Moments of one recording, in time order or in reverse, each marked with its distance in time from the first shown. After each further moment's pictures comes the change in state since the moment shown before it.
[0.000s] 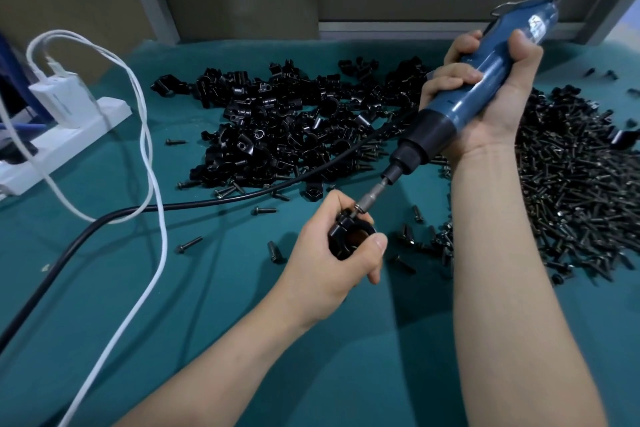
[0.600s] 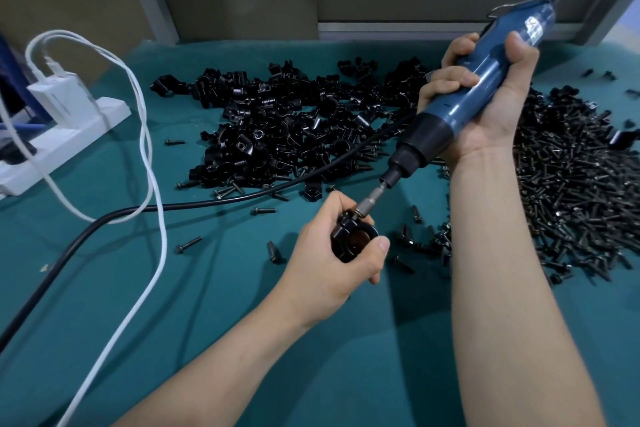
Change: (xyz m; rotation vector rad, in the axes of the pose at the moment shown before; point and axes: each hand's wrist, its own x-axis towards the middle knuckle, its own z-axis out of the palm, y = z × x) left_hand 0.001 -0.001 0.001 0.075 0.024 0.013; right_hand -0.001 0.000 -0.001 -0.036 0.003 0.008
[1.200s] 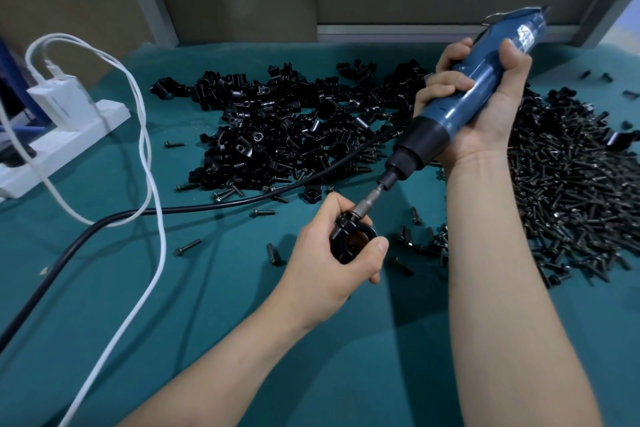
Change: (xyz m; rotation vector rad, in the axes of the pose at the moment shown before) left_hand 0.000 -0.001 -0.001 0.015 0.008 -0.004; right_hand 0.000 0.002 -0.002 0.031 0.008 0.006
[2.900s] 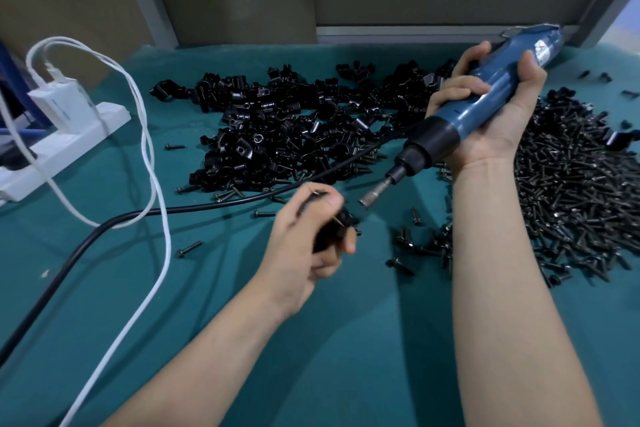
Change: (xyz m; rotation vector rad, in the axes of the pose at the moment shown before) left_hand 0.013 0.002 -0.019 -0.487 0.062 -0.172; right_hand -0.001 -0.011 -0.014 0.075 -0.032 -0.040
